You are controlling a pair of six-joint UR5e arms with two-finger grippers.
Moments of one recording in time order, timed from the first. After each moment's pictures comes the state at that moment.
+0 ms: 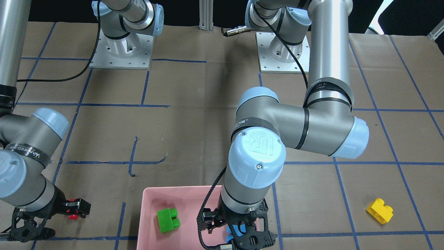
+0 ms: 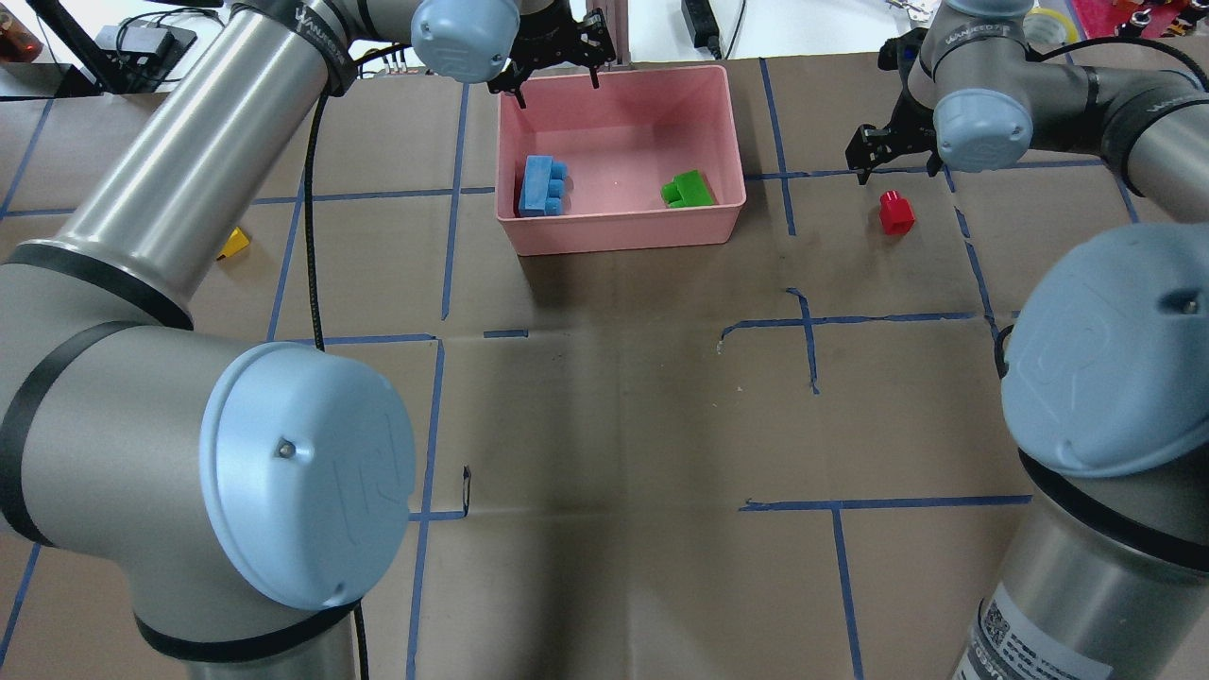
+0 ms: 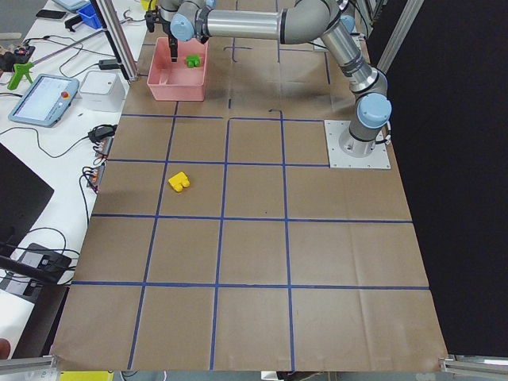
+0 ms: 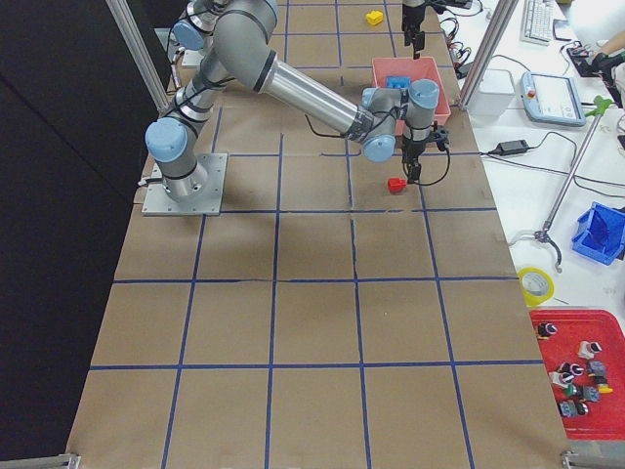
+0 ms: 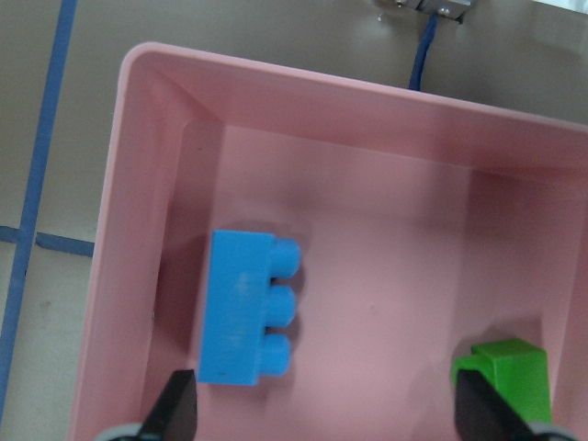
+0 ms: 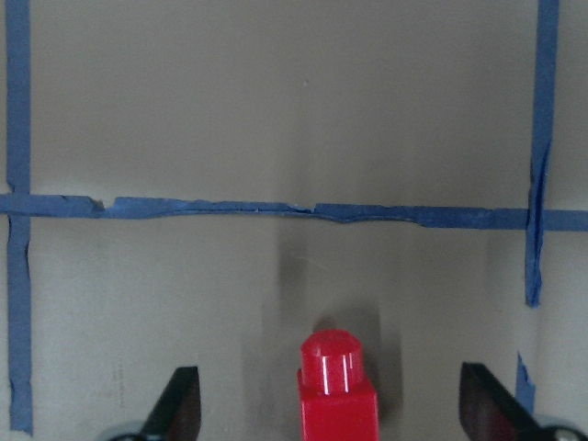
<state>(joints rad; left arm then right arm) -1.76 -2.30 -0.92 -1.28 1.54 -0.38 1.39 -0.91 1.42 -2.17 -1.61 -0.22</state>
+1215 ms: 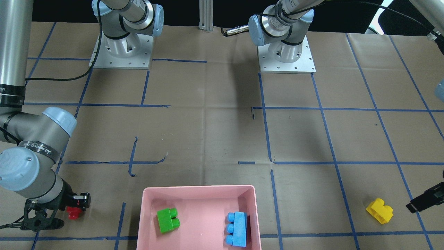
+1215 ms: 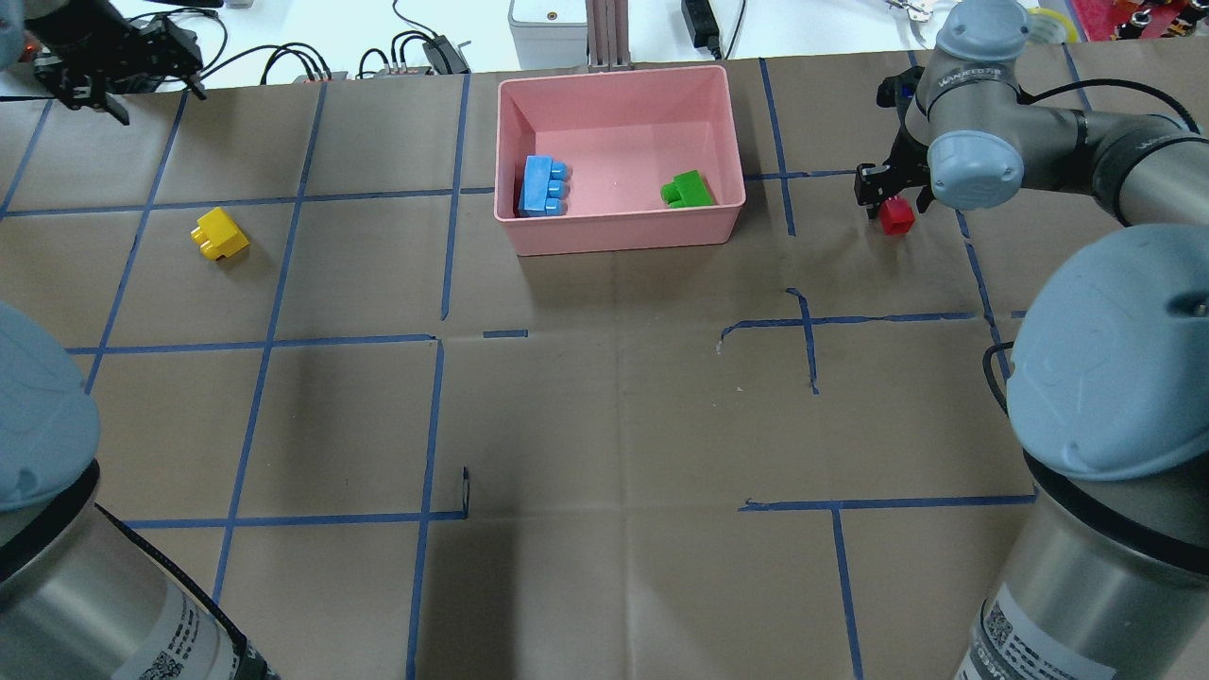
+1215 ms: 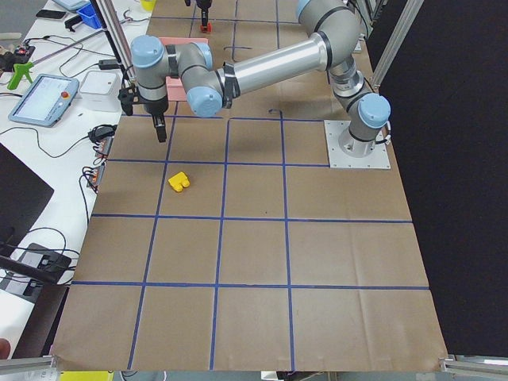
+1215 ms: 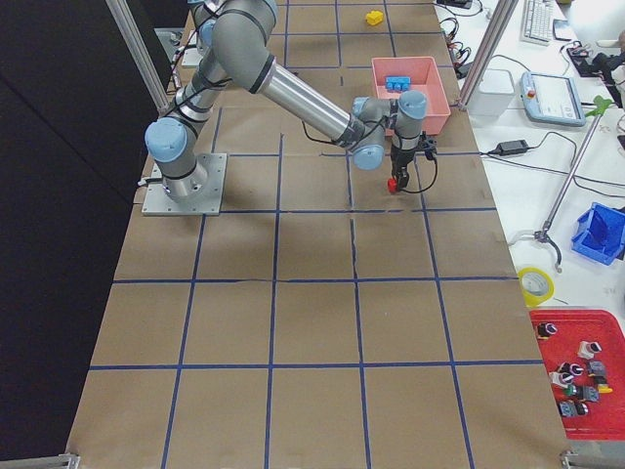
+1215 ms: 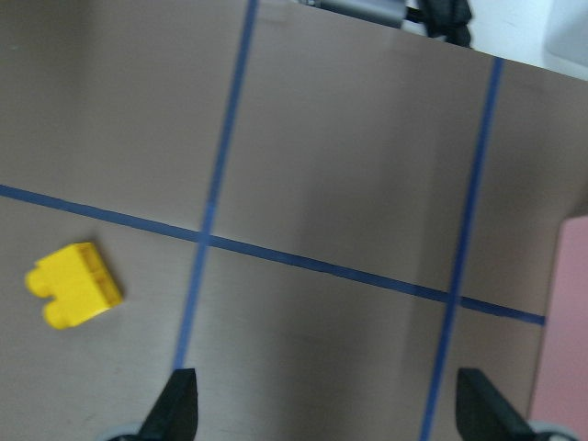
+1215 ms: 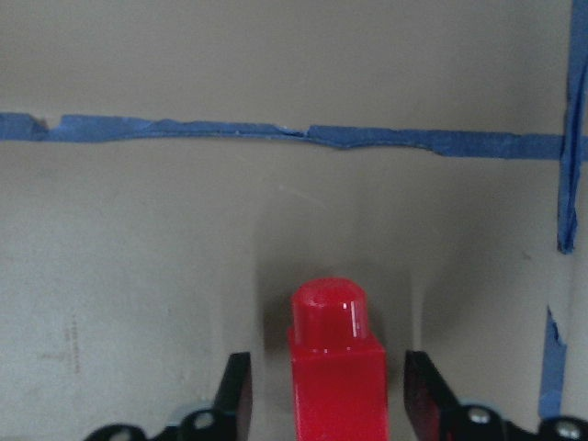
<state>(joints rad) -1.14 -2.14 -1.12 -1.31 1.53 0.05 1.39 -0.93 1.51 -2.23 -1.63 -0.22</state>
